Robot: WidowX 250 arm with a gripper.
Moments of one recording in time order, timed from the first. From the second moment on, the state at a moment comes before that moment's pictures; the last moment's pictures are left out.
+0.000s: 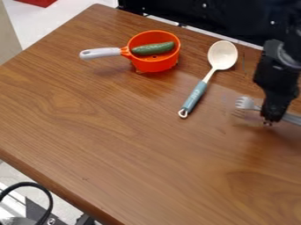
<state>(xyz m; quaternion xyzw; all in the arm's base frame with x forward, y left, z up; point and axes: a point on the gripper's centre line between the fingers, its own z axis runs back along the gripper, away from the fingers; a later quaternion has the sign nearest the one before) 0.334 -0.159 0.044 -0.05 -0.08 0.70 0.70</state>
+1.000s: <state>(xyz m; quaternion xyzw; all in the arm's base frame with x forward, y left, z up) 0.323 -0.144 0.069 -0.05 -0.05 0.69 0.72</state>
